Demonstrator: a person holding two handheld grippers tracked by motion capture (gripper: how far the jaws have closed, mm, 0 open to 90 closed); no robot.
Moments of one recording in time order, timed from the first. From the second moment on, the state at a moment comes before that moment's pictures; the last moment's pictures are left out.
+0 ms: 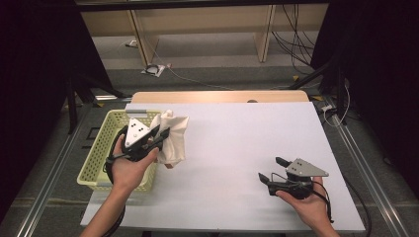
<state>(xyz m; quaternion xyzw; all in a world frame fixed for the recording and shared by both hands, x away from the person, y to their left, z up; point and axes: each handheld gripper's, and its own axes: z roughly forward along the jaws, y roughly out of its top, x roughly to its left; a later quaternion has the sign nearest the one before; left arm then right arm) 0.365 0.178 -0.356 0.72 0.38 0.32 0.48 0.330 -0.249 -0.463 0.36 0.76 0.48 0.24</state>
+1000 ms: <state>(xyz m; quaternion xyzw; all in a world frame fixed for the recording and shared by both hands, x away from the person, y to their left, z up) 0.361 0.163 -0.359 0.73 0.37 0.31 0.48 0.330 -0.249 -0.463 0.35 0.77 0.48 0.24</state>
